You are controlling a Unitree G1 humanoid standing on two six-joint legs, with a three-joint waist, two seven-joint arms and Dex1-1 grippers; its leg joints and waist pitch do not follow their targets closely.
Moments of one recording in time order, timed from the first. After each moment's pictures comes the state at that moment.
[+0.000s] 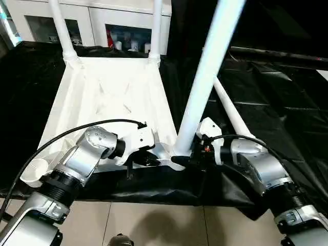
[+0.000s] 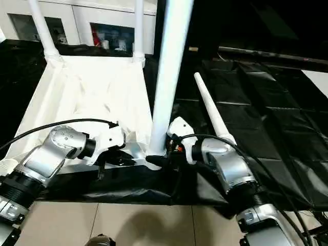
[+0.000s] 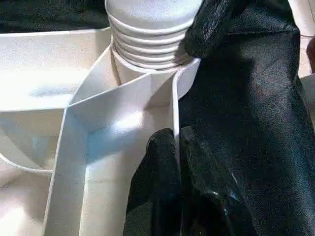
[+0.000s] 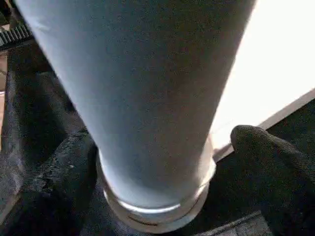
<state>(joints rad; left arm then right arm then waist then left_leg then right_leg) -0.57 0.47 -0.40 0.34 0.05 0.28 -1.21 -0.51 -0.33 0.25 0.47 0.14 0.19 1.04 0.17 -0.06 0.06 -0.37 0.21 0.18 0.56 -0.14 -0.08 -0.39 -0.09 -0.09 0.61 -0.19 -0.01</state>
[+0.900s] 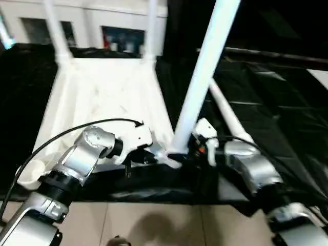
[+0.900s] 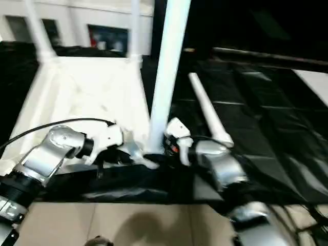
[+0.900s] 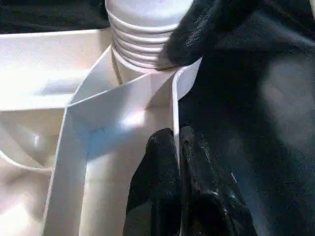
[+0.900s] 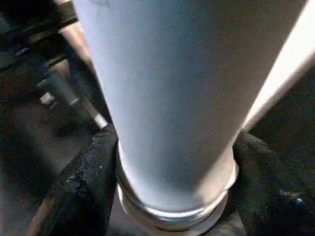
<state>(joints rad) -0.60 0.42 -0.37 0.41 0.08 0.34 -1.12 -0.56 -0.20 0.19 0.65 0.15 0.13 0.87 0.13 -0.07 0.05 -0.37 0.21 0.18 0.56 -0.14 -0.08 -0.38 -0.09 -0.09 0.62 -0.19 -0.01</state>
